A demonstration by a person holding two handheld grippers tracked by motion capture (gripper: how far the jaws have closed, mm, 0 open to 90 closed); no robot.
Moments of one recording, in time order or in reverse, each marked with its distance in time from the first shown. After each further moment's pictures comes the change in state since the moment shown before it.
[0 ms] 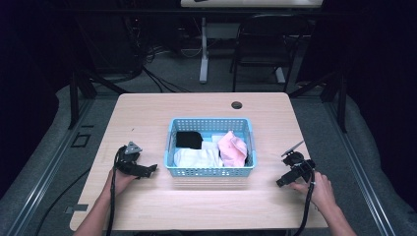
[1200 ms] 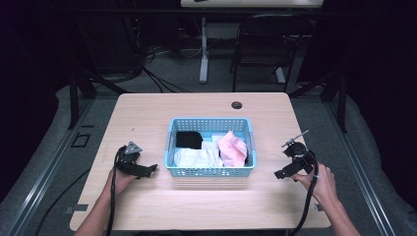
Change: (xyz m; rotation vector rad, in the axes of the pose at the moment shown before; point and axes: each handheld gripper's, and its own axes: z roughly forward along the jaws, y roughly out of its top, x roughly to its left) left arm 0.000 0.000 0.000 0.001 0.005 -0.002; right arm 0.011 0.016 -0.051 -0.113 0.060 -0.067
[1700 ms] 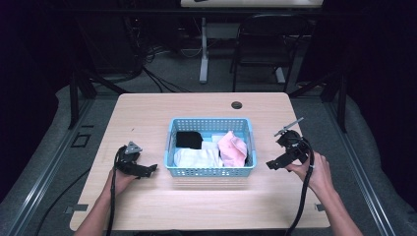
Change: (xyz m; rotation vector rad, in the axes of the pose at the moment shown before) left arm 0.000 0.000 0.000 0.000 -0.001 0.000; right arm 0.026 0.036 -0.037 -0.076 0.018 -0.091
